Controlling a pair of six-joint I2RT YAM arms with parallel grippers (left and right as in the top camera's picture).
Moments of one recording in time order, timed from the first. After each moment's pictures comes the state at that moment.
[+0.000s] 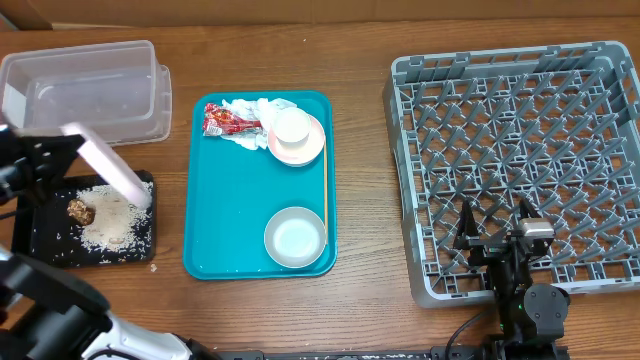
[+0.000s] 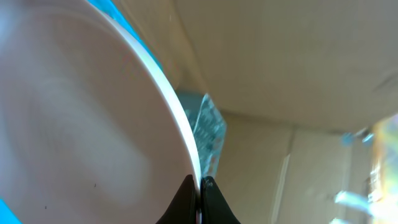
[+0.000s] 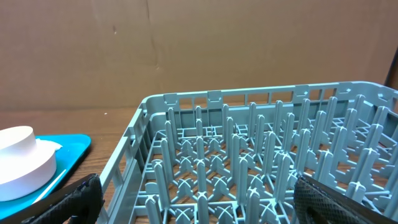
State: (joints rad) left arm 0.83 1.85 1.80 -1.68 1.18 0.16; right arm 0.03 0.01 0.02 -0.04 -0.02 0.06
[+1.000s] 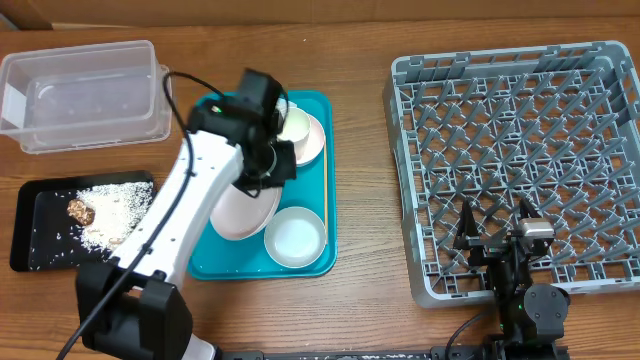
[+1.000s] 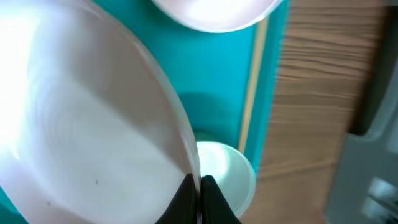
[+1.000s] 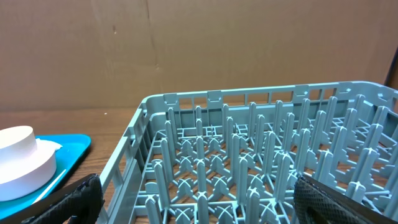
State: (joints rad) left arm -0.34 1.70 1.43 -1.14 0.12 -0.46; right arm 0.03 0.01 0.02 -0.03 -0.02 0.07
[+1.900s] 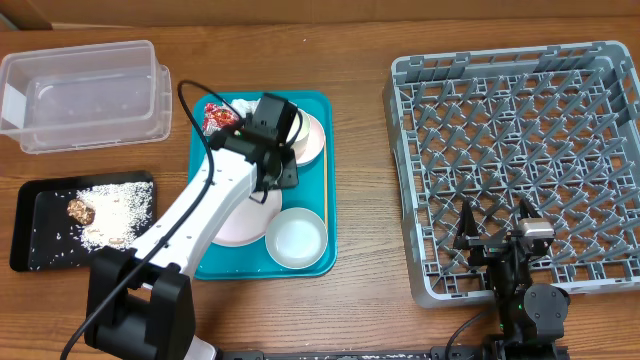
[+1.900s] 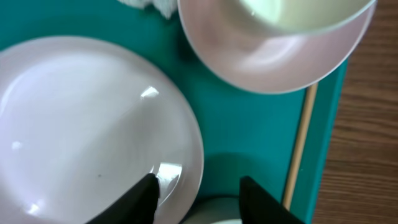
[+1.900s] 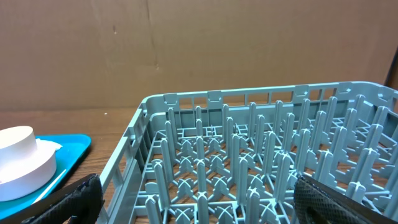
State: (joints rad) left arm -0.38 1.70 1.28 -0.89 -0.08 -0.50; right arm 0.03 0.01 0.02 -0.04 -0.02 0.07
